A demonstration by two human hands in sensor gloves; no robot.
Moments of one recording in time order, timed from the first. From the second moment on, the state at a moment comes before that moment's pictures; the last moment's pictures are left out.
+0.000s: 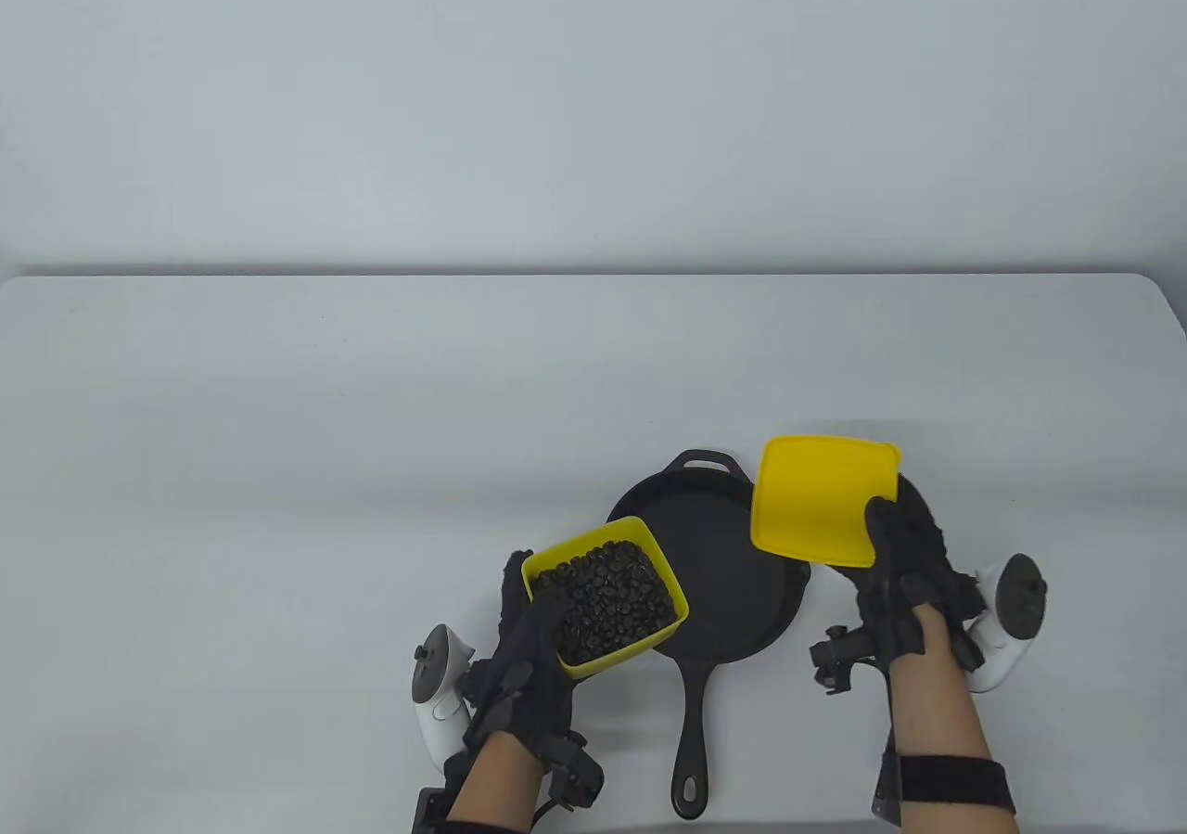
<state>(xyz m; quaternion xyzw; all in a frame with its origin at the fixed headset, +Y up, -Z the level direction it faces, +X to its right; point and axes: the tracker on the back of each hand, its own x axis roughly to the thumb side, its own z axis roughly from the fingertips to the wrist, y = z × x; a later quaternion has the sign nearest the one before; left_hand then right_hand) -0.109 -0.792 -0.229 -0.16 -0.01 0.87 0.47 0.305 -0.722 -0.283 -0.05 -0.11 0.66 0.74</state>
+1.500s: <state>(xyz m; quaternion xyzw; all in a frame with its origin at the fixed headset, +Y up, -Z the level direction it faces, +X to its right) -0.106 -0.800 -0.232 -0.13 0.02 0.84 0.53 0.069 -0.651 -0.286 0.23 0.09 0.92 0.30</state>
